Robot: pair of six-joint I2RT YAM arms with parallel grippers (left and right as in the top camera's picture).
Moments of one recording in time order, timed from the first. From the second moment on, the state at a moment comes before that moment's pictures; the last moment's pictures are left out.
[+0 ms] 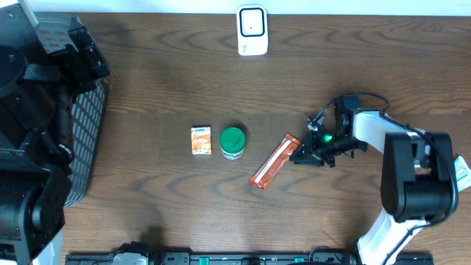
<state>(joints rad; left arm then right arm) -0.11 1.20 1.92 -0.97 -0.40 -0.15 0.05 1.93 1.00 -0.78 -0.72 0.23</state>
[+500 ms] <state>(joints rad) -0.11 1.27 1.92 -0.97 -0.40 -0.15 0.30 1.68 1.18 -0.76 -0.41 0.54</state>
